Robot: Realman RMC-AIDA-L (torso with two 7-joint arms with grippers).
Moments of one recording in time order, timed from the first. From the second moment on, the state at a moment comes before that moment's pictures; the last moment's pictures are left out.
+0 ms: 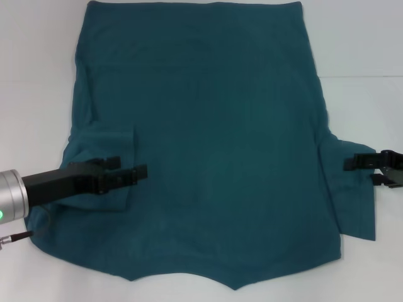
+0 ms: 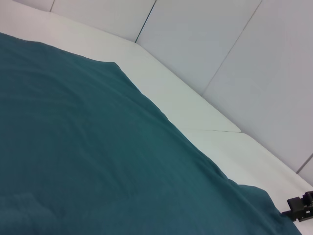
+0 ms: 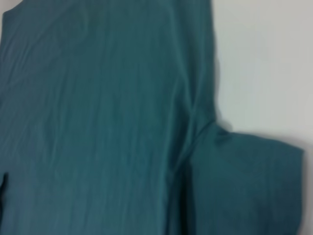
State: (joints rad) left arm -0.40 -2.16 0.70 0.85 1.99 1.39 -1.79; right arm 0.64 1.92 -0.63 -0.54 -2.37 -1.21 2.48
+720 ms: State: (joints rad) left arm -0.40 -2.16 0.70 0.85 1.98 1.39 -1.79; right arm 0.64 1.92 -0.63 -0.53 -2.32 -1.23 2.45
